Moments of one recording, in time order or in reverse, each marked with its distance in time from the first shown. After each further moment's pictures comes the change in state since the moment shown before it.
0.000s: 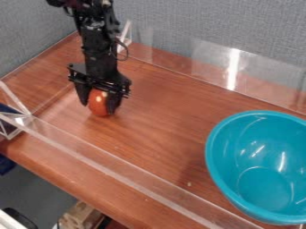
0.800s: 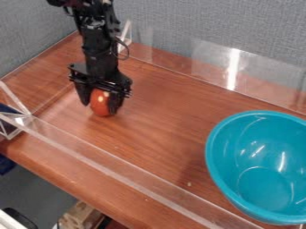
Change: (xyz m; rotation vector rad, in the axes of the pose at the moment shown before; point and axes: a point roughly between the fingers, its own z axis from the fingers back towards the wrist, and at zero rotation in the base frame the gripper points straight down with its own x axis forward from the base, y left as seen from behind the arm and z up) arm 0.000 -0.002 0.004 -0.015 -0.002 -0.002
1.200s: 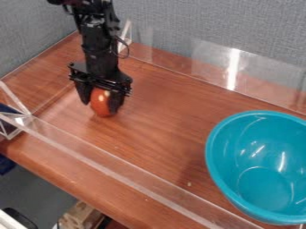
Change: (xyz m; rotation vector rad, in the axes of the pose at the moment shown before) arm 0.002 0.000 0.001 -0.002 -0.006 0.002
